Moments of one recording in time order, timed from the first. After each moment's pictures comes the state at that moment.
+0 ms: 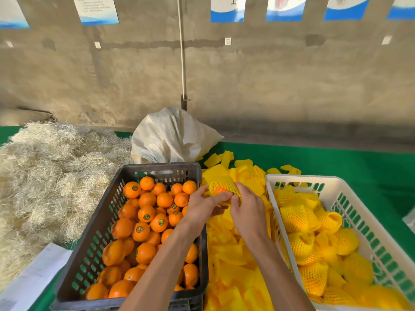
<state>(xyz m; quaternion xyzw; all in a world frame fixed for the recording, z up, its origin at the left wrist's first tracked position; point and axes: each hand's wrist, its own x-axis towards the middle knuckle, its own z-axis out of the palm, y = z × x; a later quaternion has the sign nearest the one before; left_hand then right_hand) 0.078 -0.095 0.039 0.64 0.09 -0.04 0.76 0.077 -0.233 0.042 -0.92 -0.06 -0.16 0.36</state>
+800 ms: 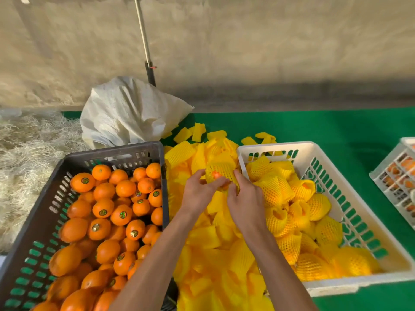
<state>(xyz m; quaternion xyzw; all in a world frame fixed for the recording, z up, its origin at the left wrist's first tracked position) 0.136 -0.178 -0.010 0.72 0.10 0.00 0.68 0.103 -0.303 -0.004 -0.92 0.02 -0.16 0.37</state>
